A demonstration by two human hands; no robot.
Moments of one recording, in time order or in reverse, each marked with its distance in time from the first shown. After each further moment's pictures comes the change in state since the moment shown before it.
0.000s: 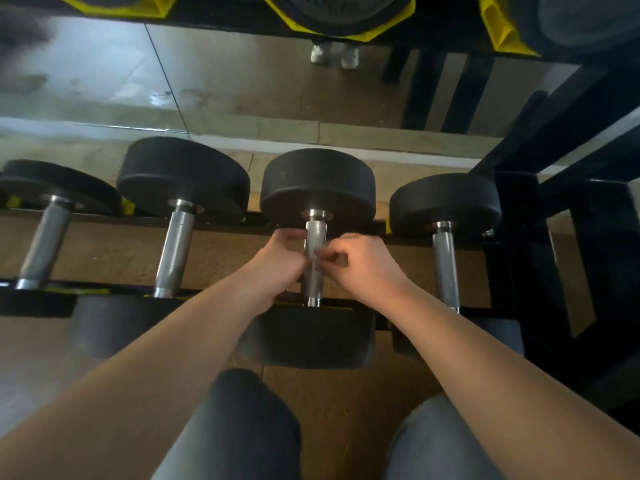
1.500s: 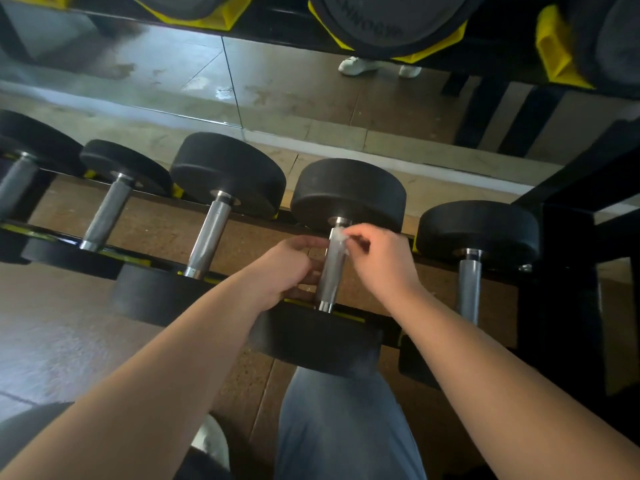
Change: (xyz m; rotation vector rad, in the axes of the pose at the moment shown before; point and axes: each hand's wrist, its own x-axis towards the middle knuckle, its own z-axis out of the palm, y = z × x) left_hand -0.016 0.007 -0.007 -0.138 0.041 -0.129; right_hand 0.023 0.000 -0.005 0.046 0.143 0.012
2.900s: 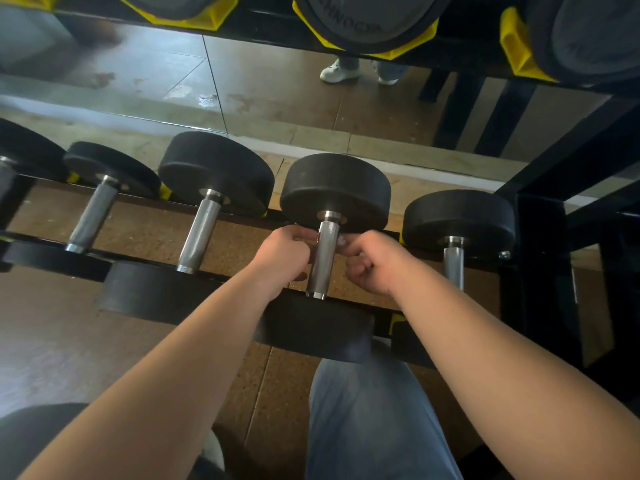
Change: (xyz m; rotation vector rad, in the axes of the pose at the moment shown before) left_hand 0.018 -0.010 0.011 0.094 0.178 0.137; right_hand 0.013 0.013 0.004 1.205 -0.377 0.976
